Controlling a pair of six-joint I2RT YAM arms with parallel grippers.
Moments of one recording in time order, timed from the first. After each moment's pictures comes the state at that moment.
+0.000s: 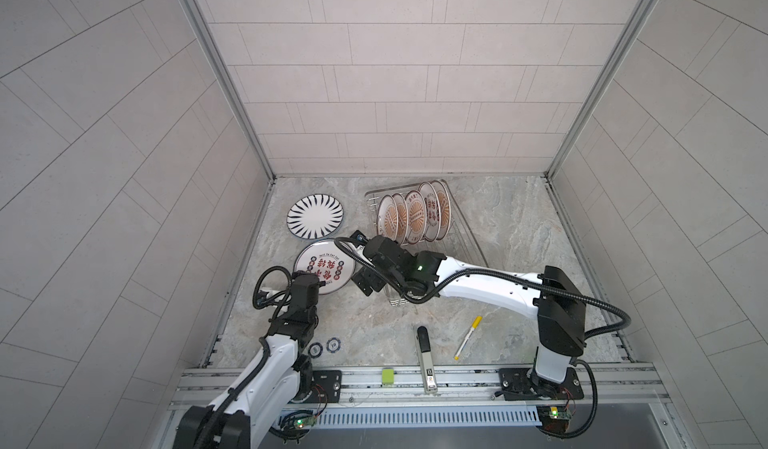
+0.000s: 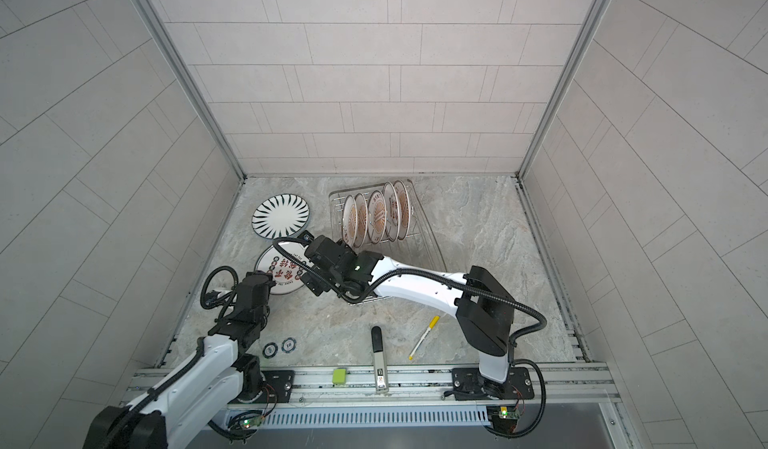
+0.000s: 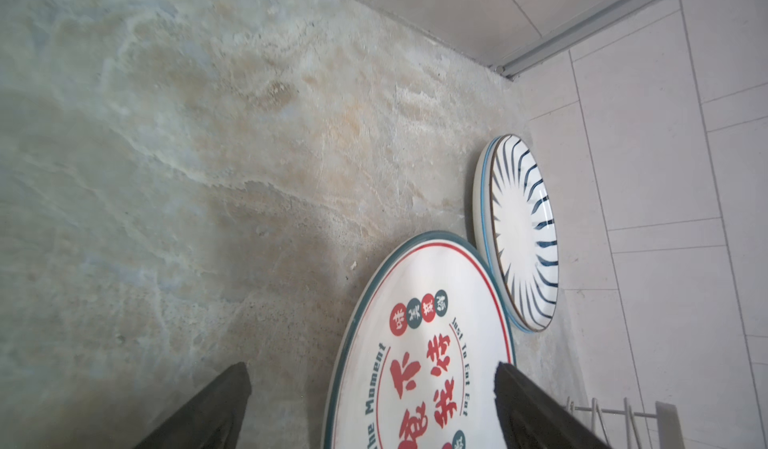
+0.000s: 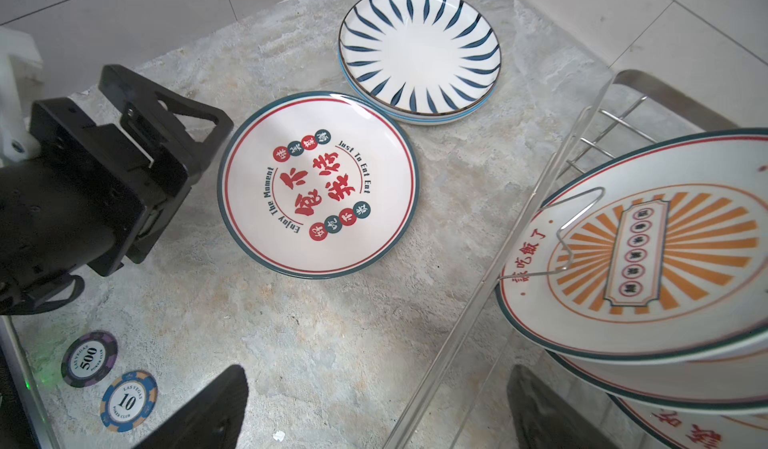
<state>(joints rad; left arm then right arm) -0.15 0.77 0.14 -0.06 -0.56 -1.41 1.07 1.79 1.46 -0.38 0.24 0.12</state>
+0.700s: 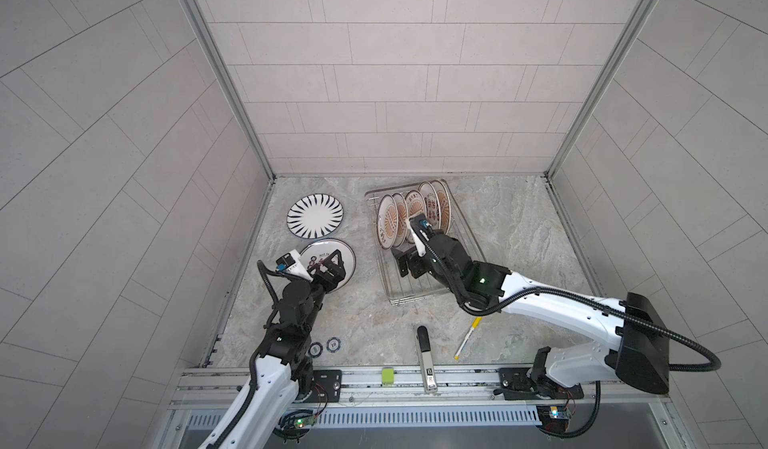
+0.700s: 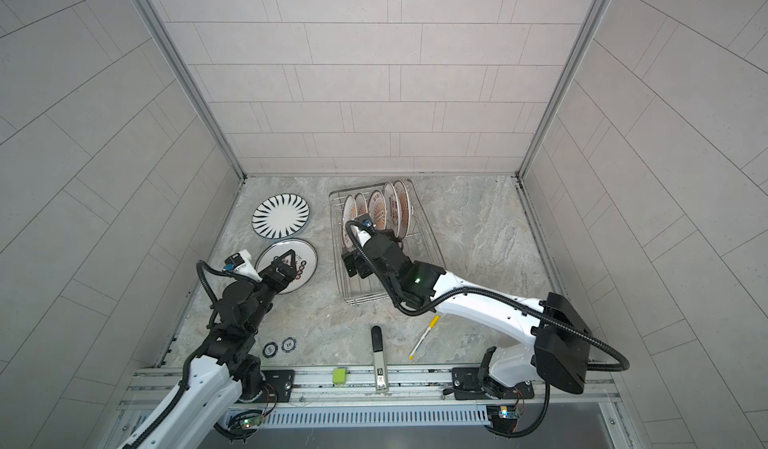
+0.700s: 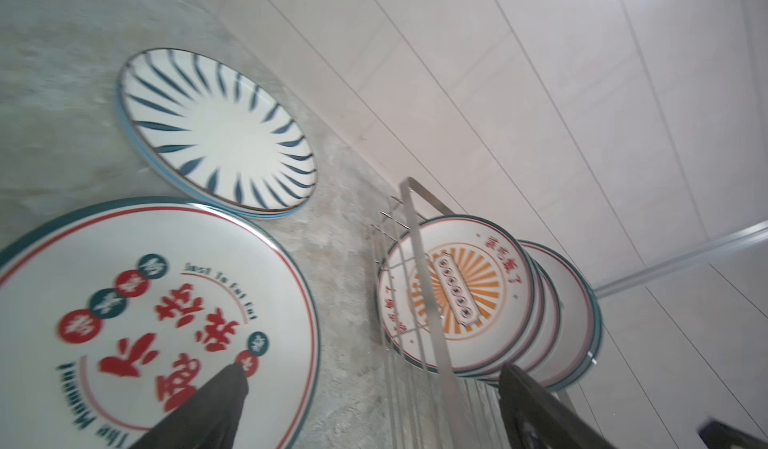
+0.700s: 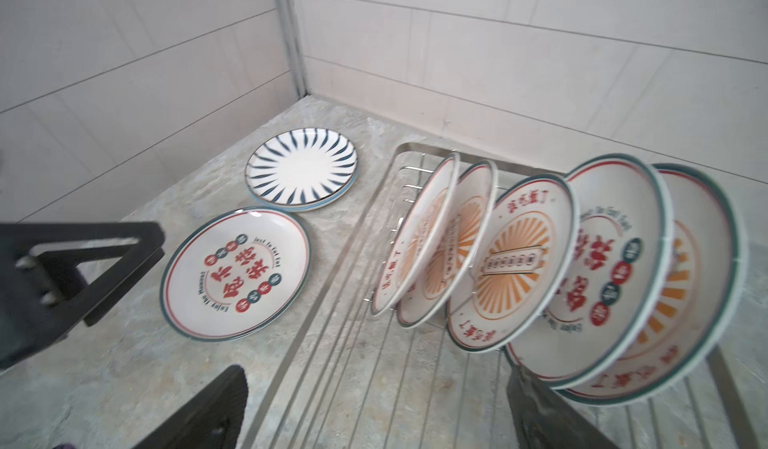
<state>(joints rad) -0.27 0.51 0.15 0.19 -0.08 -0.78 0.94 1.34 1.00 -0.06 0.38 0.23</state>
